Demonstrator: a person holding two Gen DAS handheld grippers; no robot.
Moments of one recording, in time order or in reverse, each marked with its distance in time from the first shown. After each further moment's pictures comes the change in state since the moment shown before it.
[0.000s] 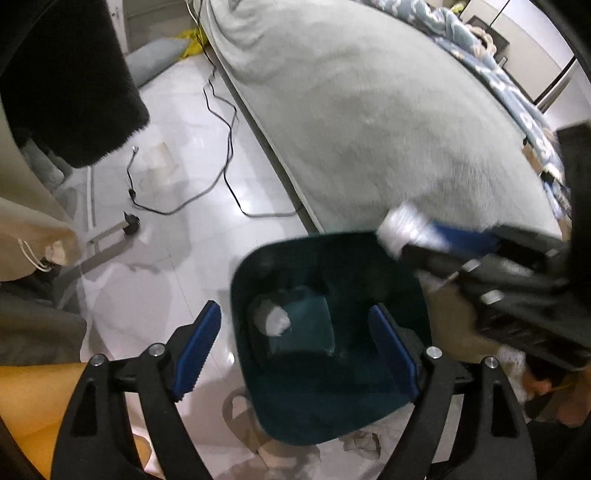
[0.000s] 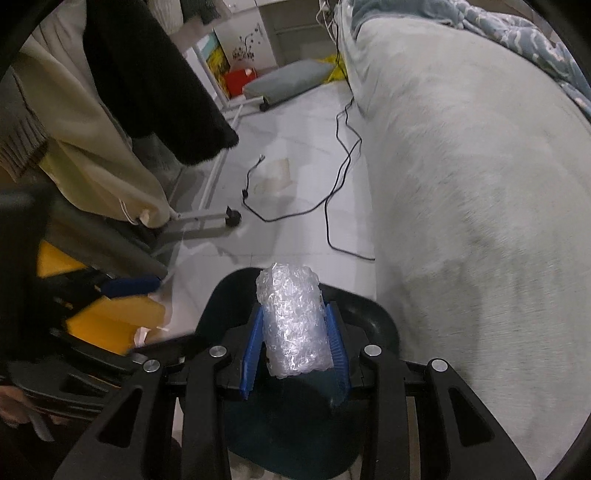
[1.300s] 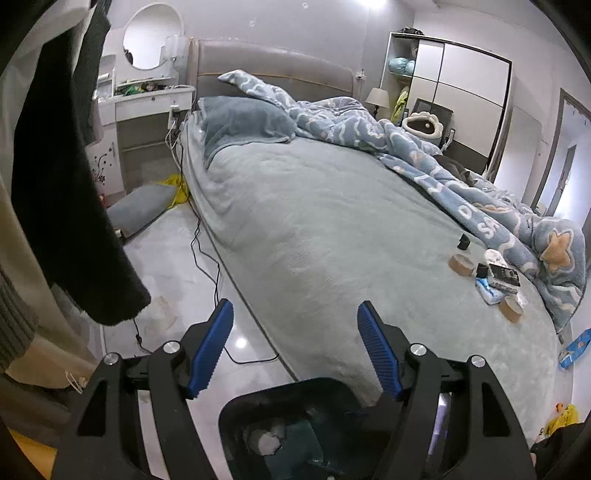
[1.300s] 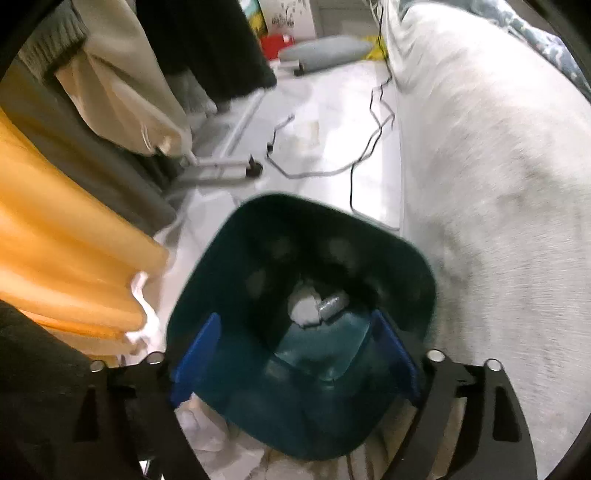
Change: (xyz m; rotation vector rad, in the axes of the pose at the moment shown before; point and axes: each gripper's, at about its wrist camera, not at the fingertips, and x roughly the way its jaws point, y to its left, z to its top) left arm -0.113 -0.075 0.041 0.146 -0.534 -0.005; right arm -0.003 0.015 -0.046 -0.154 0.030 0.031
